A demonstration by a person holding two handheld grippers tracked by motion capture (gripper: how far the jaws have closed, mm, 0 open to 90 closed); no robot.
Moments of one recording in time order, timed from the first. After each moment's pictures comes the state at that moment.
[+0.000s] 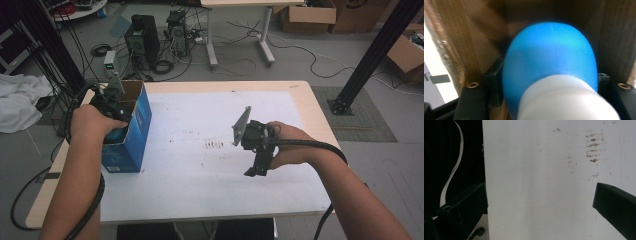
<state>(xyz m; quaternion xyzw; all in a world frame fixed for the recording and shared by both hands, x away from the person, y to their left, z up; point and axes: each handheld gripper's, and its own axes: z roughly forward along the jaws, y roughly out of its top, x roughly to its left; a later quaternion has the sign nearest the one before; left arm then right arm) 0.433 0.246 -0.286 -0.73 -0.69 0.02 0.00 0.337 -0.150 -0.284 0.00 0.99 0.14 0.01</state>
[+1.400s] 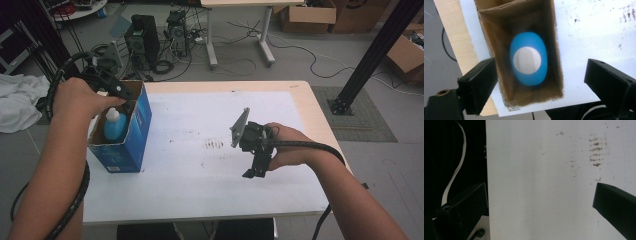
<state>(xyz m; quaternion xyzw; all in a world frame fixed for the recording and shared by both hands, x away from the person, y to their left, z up) 0.420 0.221 -0.193 -0.76 -0.64 -0.04 -0.02 0.335 -0.147 -0.286 0.00 0.99 0.15 0.01</state>
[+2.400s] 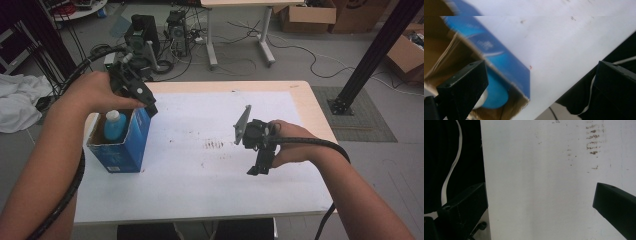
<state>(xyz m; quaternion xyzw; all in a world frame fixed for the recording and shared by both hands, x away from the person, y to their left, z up) 0.408 0.150 -0.183 -0.92 -0.39 0.00 -0.05 0.341 -0.153 -0.282 0.01 0.99 0.12 0.01</state>
